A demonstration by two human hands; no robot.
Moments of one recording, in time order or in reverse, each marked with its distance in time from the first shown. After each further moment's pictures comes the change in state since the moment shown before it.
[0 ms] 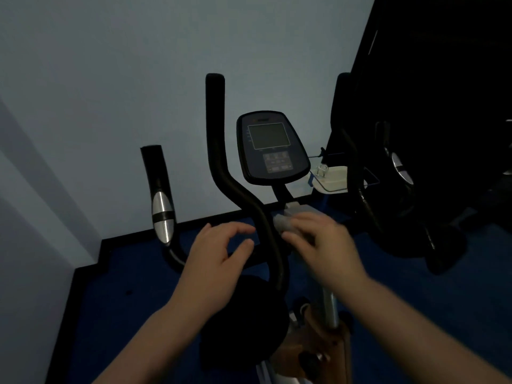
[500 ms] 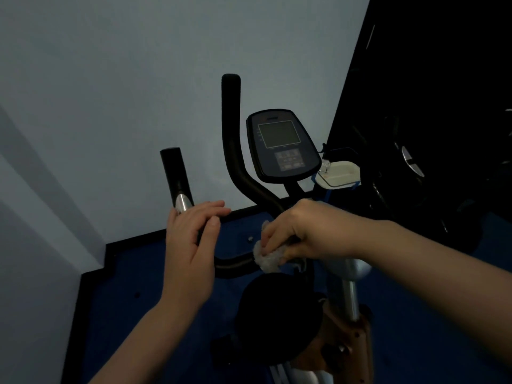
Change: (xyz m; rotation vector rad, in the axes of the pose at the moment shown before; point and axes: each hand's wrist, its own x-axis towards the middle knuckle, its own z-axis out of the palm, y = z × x) left_hand 0.009 -0.036 -0.042 -0.138 0.288 0.185; right_hand 0.049 -0.051 -0.010 -0.145 -0.689 -0.527
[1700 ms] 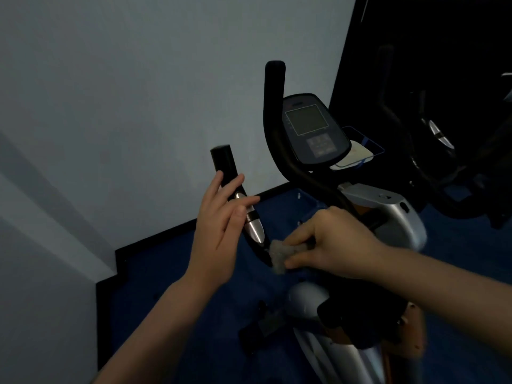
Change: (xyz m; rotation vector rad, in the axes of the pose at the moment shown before) left_hand 0.046 -0.062 -0.054 -0.008 -0.289 0.157; right_hand 0.058 -0.076 0.036 0.126 0.232 0.574
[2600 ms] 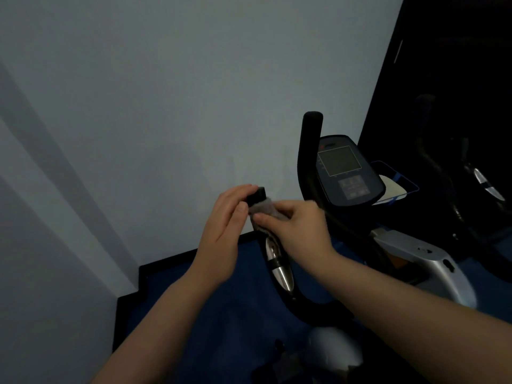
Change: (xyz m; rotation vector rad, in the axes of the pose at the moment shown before) left_hand 0.050 0.001 -0.039 -0.222 0.057 -0.089; right_hand 0.094 -0.039 0.019 0.746 0.431 0.103
